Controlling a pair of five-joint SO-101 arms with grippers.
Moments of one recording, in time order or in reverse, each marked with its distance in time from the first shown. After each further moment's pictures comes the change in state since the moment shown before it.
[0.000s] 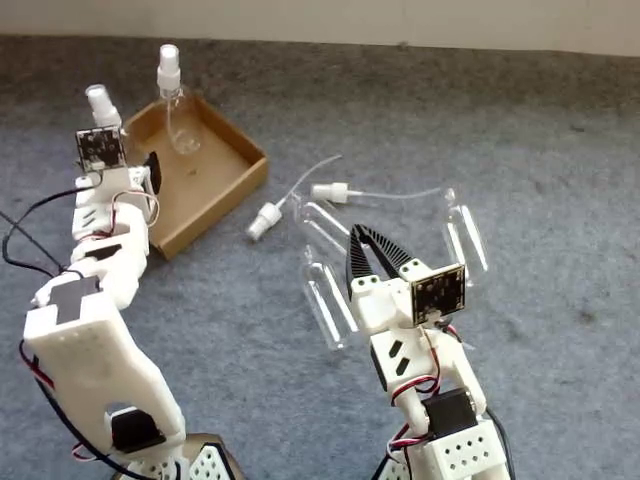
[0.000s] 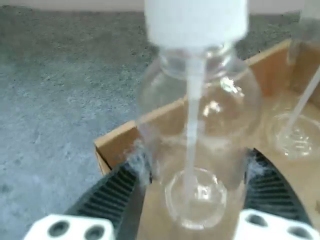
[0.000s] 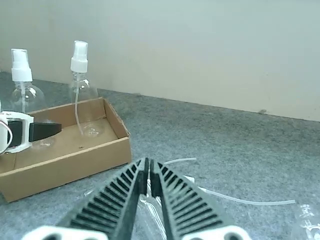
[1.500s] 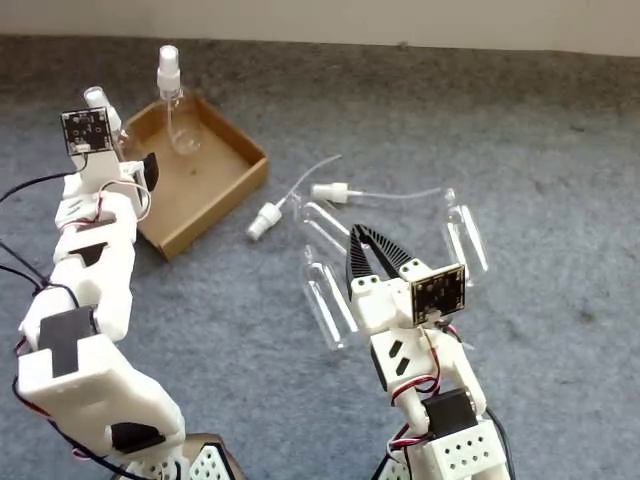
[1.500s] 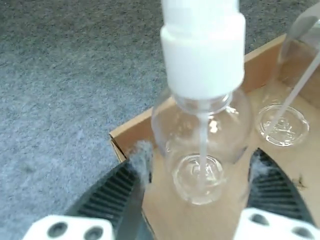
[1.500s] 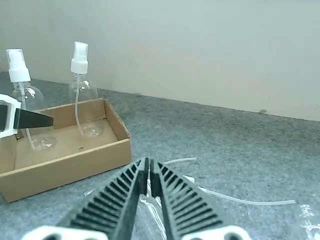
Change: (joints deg) left arm -0.7 -14.6 1.8 20.1 0.1; right arm 0.0 0.0 0.0 0.0 0.0
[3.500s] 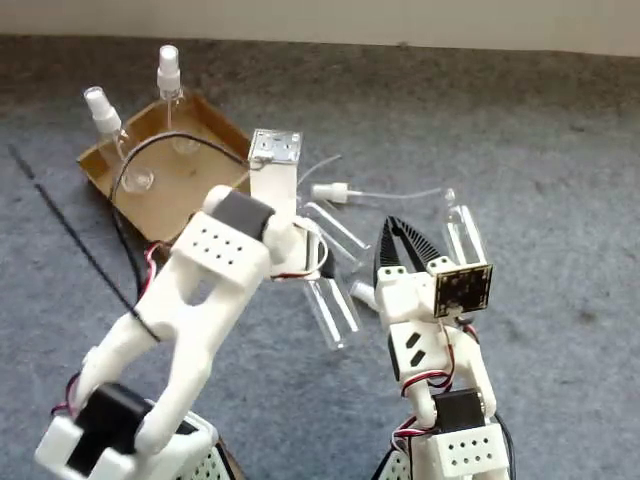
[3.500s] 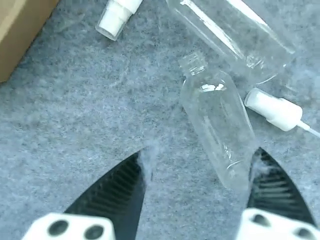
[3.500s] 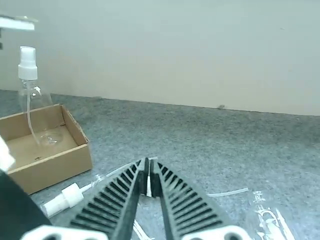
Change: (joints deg) left arm 46.5 -23.7 -16.7 87.0 31.7; right arm 8.4 0.0 0.0 0.0 0.0
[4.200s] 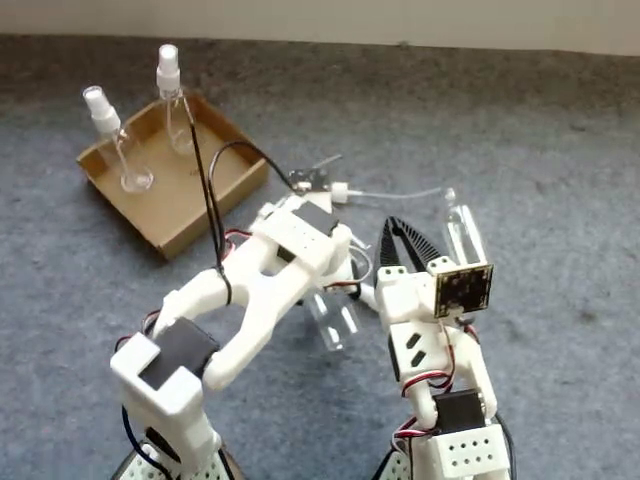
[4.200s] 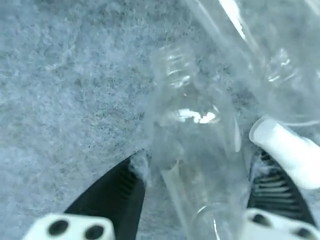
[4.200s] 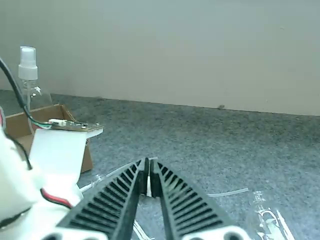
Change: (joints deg) left arm 6.6 25.4 -4.0 -9.6 16.6; right arm 0.0 0.0 0.0 0.0 0.0
